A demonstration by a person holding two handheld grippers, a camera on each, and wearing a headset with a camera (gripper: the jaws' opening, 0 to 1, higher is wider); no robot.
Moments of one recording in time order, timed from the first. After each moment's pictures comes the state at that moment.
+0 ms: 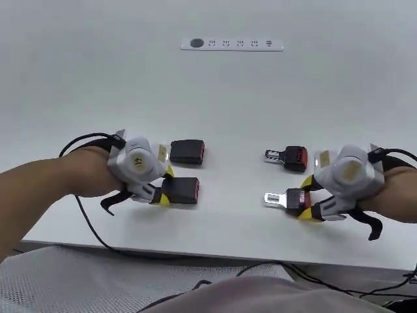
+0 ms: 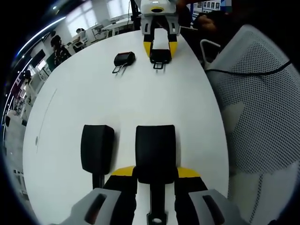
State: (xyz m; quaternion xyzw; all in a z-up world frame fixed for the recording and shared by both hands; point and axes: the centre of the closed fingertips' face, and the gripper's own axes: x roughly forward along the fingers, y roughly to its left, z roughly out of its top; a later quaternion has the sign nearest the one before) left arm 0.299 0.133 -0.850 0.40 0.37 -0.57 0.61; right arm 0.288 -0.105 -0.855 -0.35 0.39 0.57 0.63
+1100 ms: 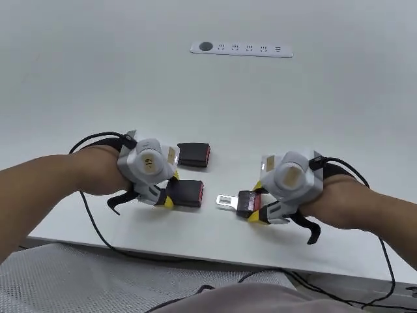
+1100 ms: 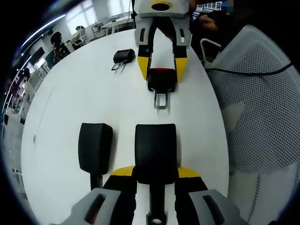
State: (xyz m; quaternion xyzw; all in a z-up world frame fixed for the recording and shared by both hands) left arm 0.301 0.135 -0.853 0.40 0.38 -0.58 0.61; right arm 0.291 0.001 -0.853 -0.33 0.35 0.60 0.63
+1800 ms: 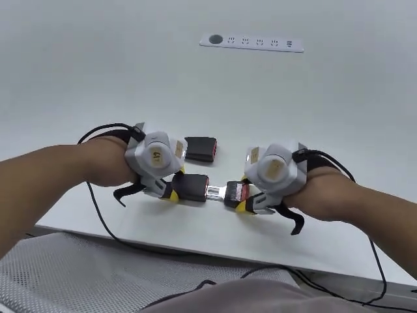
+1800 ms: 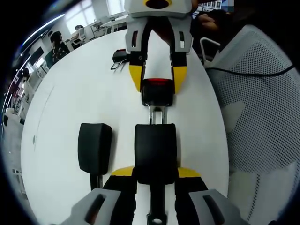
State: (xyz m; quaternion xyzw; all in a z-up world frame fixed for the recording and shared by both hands) left arm 0.301 0.135 -0.854 0.40 0.39 -0.57 0.60; right arm 0.297 0.030 -0.852 -0.34 0.33 0.61 0.63
